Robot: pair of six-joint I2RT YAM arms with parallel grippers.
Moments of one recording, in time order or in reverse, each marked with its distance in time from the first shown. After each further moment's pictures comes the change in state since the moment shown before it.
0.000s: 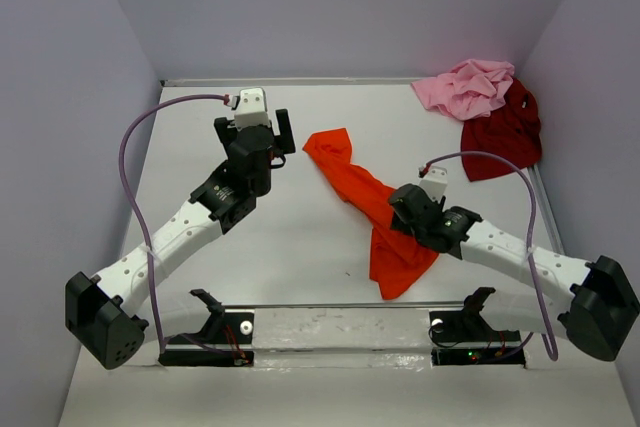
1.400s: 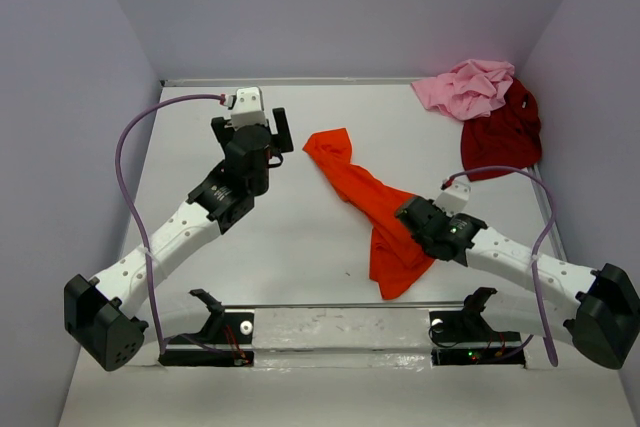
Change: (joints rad) left arm 0.014 -0.009 0.000 0.000 0.007 -0.007; right arm -0.003 -0.060 -0.062 -0.163 0.116 0.258
